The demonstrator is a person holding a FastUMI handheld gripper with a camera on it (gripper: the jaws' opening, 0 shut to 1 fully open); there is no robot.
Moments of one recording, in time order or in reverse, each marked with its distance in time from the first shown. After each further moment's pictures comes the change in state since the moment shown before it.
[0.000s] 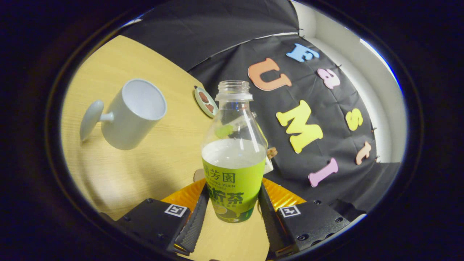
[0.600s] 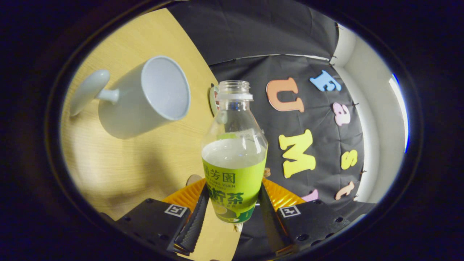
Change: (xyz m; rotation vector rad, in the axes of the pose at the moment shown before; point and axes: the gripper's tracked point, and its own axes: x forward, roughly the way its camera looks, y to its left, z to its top) arm 0.021 0.001 0.028 -0.305 -0.060 -0.099
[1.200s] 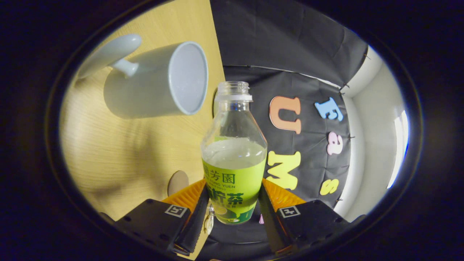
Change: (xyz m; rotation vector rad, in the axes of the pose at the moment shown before) arm -0.003 -0.010 0.010 -0.235 -0.048 -0.111
